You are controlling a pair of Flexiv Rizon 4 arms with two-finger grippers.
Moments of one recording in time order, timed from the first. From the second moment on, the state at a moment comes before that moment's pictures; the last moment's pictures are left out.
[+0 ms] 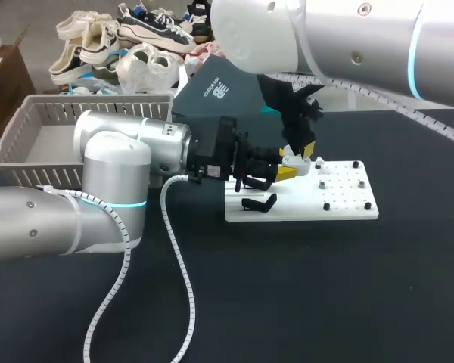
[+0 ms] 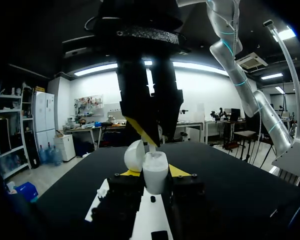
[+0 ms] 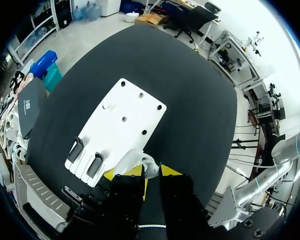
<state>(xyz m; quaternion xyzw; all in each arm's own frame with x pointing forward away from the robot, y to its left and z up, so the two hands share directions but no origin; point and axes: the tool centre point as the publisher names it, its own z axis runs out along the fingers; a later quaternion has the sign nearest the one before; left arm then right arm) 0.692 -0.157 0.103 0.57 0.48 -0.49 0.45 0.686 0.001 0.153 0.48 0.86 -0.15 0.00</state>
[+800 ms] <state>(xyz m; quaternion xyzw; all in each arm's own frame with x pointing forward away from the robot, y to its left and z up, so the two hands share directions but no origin) 0.692 -0.157 0.103 0.57 0.48 -0.49 0.45 0.686 -0.001 0.147 0.48 0.86 -0.16 0.00</state>
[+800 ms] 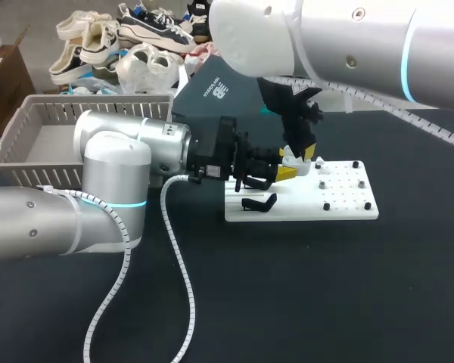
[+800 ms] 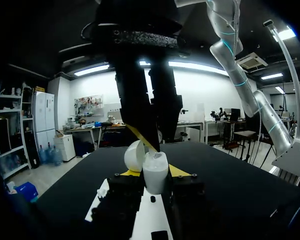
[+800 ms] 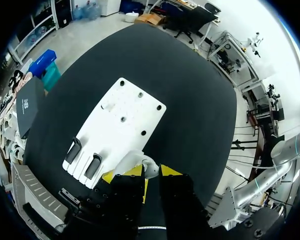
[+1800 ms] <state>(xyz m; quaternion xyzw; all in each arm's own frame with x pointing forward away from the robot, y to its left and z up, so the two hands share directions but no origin) 0.695 -0.156 0.102 0.57 0.48 -0.49 0.45 0.688 0.005 0.155 0.47 0.87 -0.15 0.01</state>
